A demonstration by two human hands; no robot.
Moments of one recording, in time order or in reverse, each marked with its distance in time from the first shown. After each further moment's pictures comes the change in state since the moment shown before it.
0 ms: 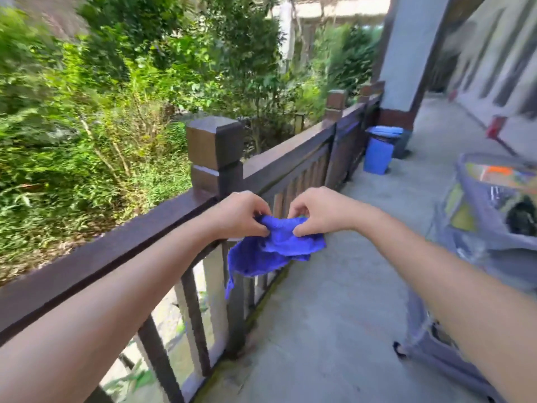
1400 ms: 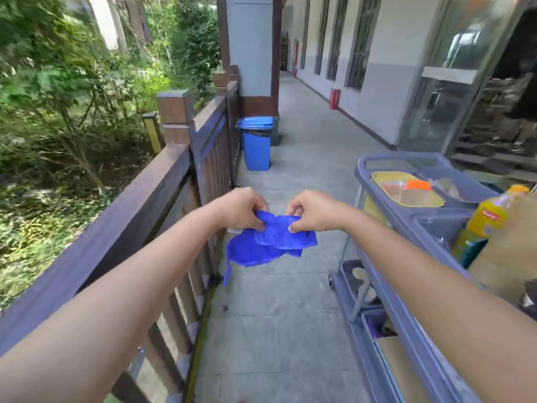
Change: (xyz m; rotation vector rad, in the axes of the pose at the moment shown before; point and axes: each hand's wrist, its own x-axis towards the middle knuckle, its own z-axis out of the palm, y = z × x) left_hand 0.823 0.044 0.157 -0.078 -0.340 0.409; right_hand 0.299 0.676 -0.118 0.121 0.181 0.654
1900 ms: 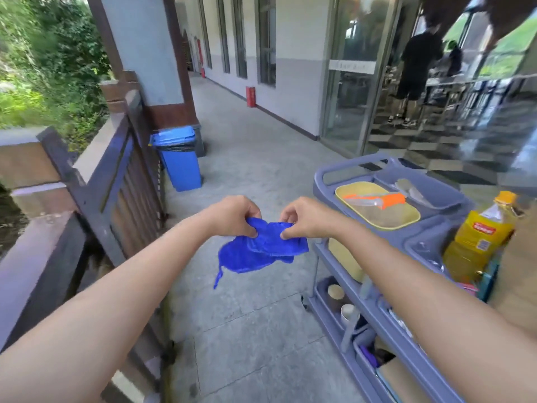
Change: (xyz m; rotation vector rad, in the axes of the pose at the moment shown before) left_hand 0.319 -0.068 -0.024 0.085 -0.141 0.331; right_hand 0.199 0.141 -0.049 0.114 0.131 0.356
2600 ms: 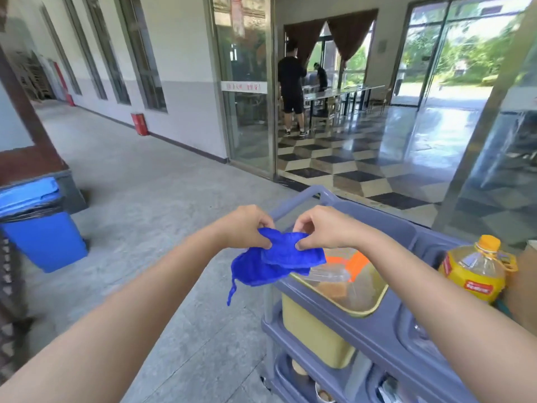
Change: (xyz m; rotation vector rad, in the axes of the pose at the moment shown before) left_hand 0.376 0.043 -0.015 -0.042 -0.127 0.463; right_hand 0.162 0.218 -0.135 -0.048 0.225 0.342
